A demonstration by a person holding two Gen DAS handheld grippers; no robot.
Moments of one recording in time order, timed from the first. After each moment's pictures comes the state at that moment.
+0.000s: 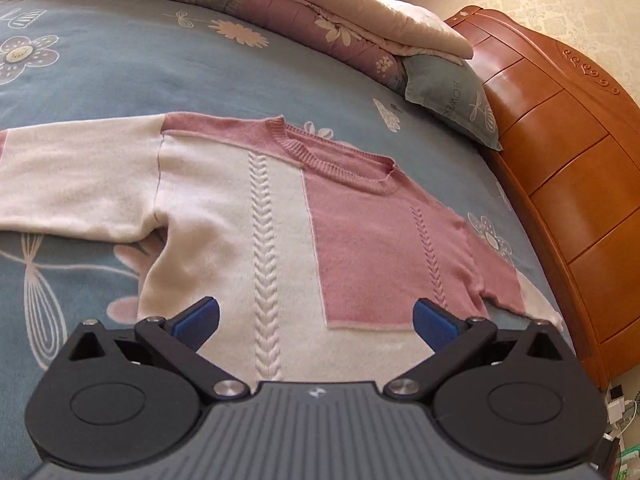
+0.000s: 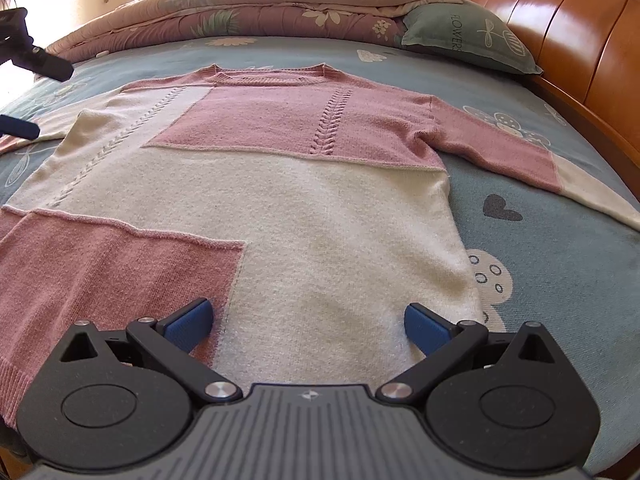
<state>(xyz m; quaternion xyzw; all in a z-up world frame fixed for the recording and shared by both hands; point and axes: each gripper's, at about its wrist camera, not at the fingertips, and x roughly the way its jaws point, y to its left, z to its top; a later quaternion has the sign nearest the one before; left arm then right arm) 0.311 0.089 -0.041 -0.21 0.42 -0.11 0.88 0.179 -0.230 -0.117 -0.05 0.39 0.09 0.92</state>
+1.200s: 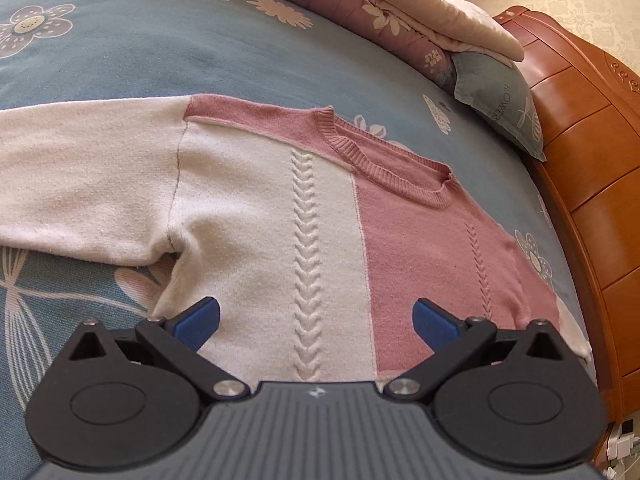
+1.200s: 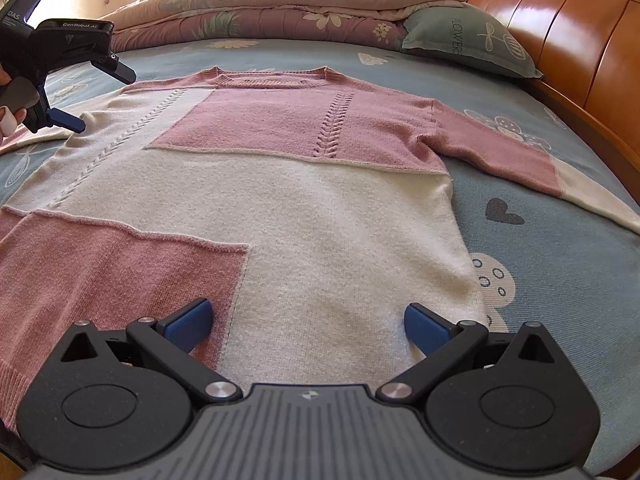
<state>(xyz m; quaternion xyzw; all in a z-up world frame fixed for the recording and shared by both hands) 0.346 0.096 -0.081 -0.23 0.46 -0.08 0.86 0.178 -0.227 -0.118 -0.06 0.38 0.08 0.92</state>
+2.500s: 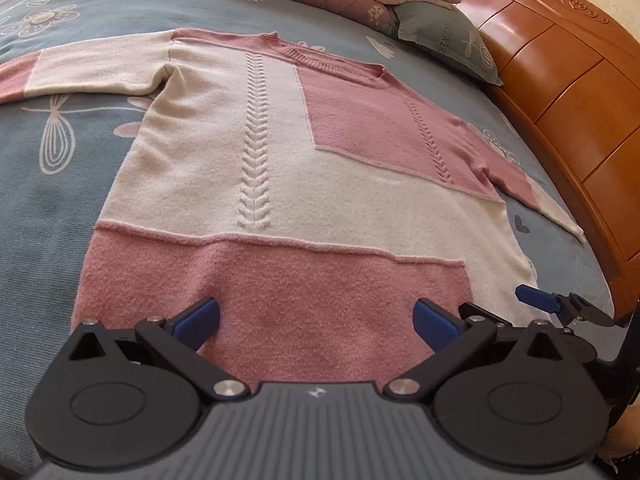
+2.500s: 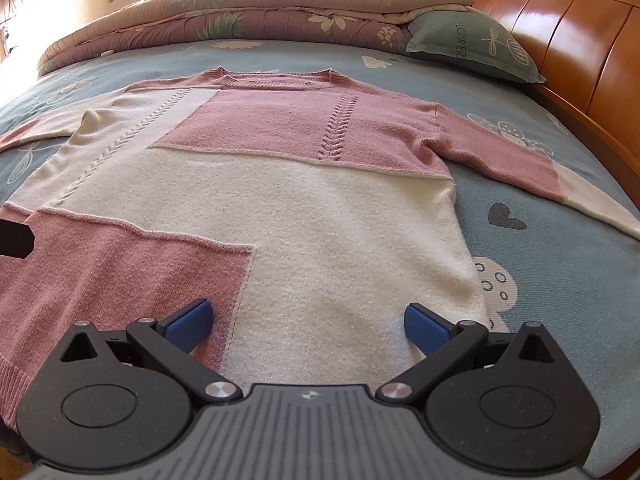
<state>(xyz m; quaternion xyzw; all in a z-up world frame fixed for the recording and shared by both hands) 0.176 0.028 -0.098 -0.16 0.45 -0.11 0.87 0.177 -0.225 -0.118 -0.06 0.38 0.09 0.92</state>
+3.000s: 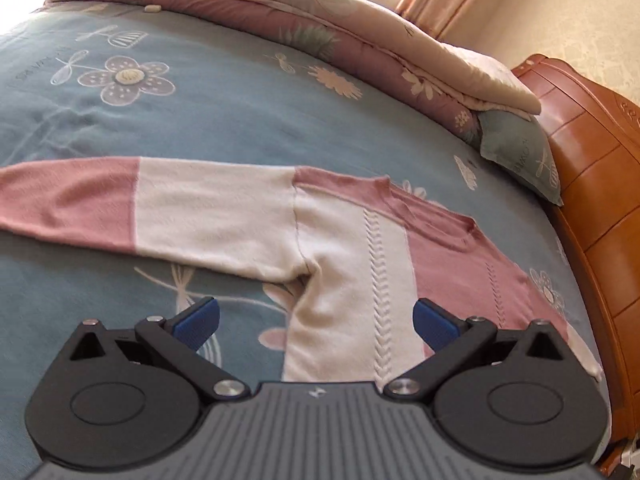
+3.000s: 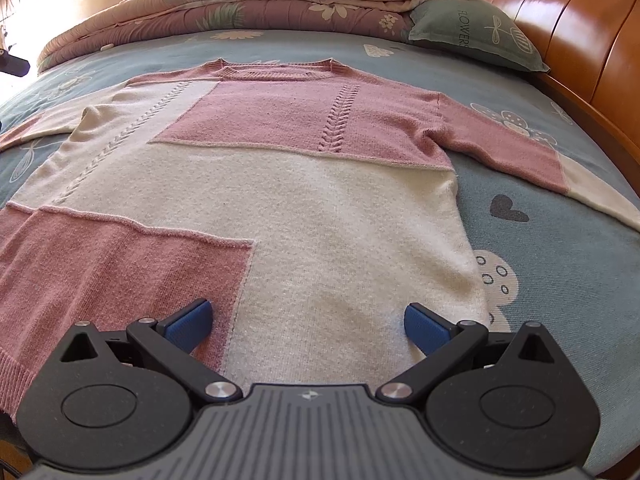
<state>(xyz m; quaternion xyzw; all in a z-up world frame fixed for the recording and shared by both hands) 0.277 0.189 -0.011 -0.22 0.39 0.02 0.90 0.180 -0.226 -0.115 -0.06 0.40 0.09 0.91</state>
